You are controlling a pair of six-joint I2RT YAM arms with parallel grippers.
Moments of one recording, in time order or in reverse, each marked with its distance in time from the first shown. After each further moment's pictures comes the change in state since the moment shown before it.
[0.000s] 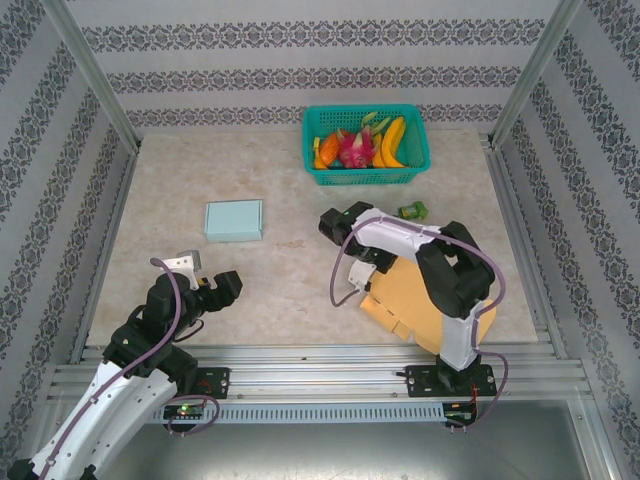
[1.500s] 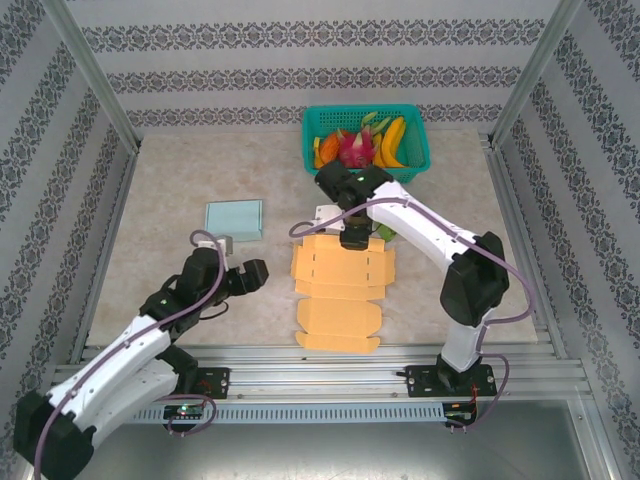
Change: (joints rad) left arm -0.059 0.467 0.007 0.327 0.109 -0.042; right arm -0.040 -0.075 0.319 -0.007 -0.373 0.879
